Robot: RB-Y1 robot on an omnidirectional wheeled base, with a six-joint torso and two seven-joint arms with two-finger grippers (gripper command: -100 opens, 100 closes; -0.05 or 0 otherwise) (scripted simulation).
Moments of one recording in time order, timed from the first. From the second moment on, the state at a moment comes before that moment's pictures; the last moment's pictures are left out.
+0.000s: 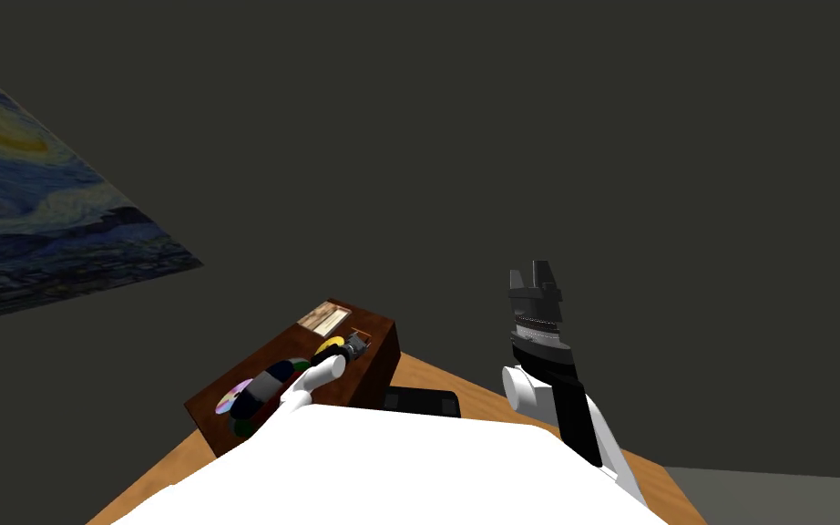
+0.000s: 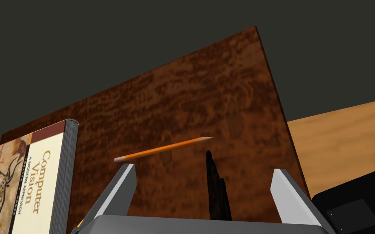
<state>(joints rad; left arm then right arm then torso) 0.08 0.36 -0.07 -1.13 0.75 0.26 0.55 0.46 0.03 -0.01 -2.35 0.12 -0.44 0.01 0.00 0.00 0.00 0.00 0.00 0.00</state>
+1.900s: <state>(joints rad) -0.06 0.47 -0.09 -0.73 0.96 0.50 0.75 0.46 0.03 -0.01 -2.35 0.12 -0.44 0.01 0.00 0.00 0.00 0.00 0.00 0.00</state>
